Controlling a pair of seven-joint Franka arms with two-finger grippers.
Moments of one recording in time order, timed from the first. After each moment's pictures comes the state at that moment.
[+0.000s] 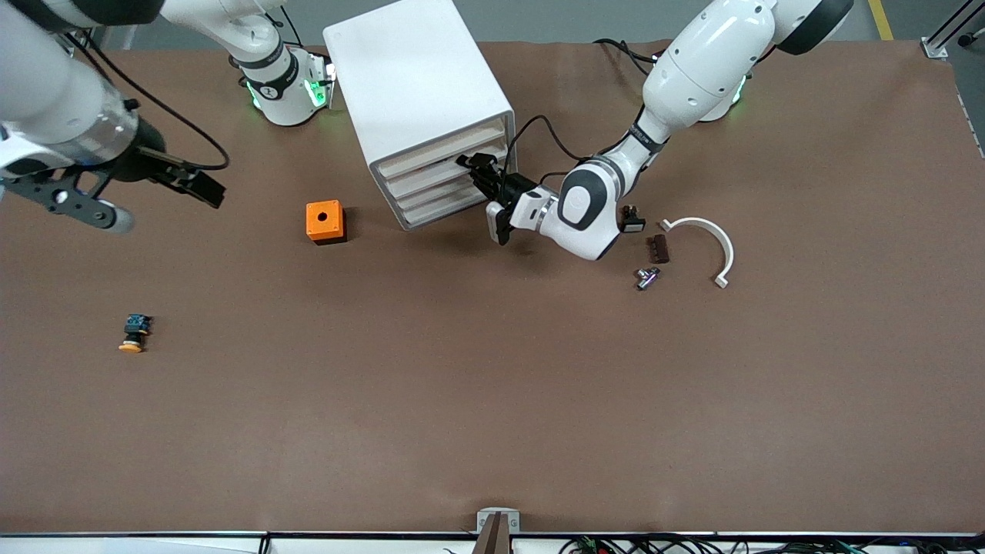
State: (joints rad) left arm -0.39 0.72 -0.37 -1.91 -1.43 1.87 1.02; right arm 0.30 0.07 -0.03 -1.46 -0.03 1.37 0.69
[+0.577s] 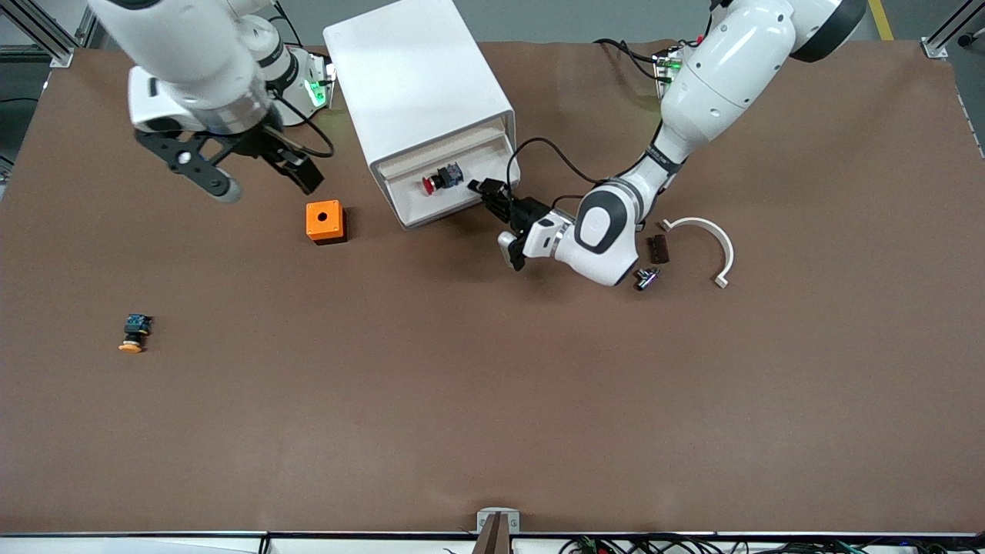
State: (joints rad) left arm -0.32 0.76 -0.34 -1.79 -1.30 1.82 0.85; right arm 0.54 0.10 -0.03 -1.47 -0.01 1.44 1.17
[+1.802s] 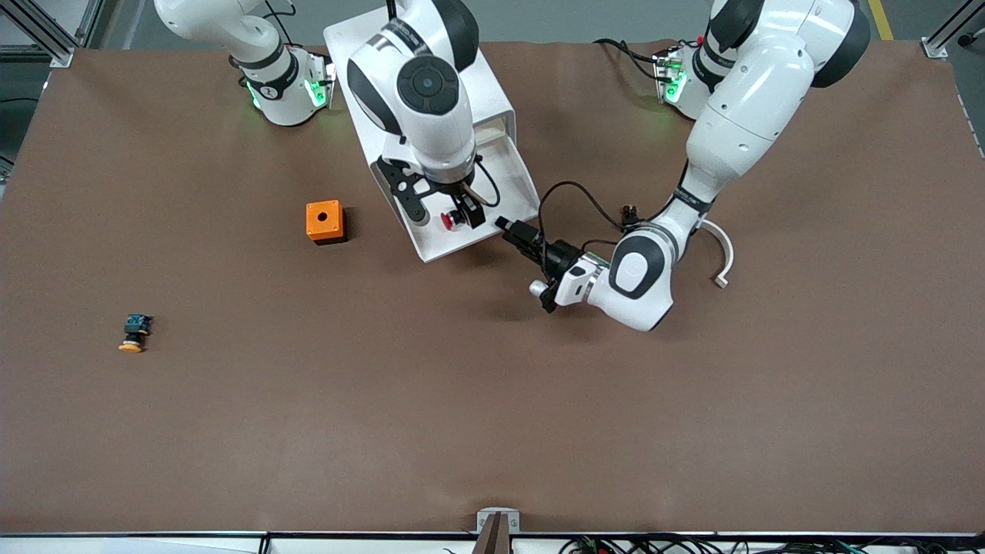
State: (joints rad) left arm -0.26 0.85 -0.25 -1.62 -1.16 1.72 0.69; right arm 0.81 0.35 -0.03 -1.63 0.11 1.90 1.77
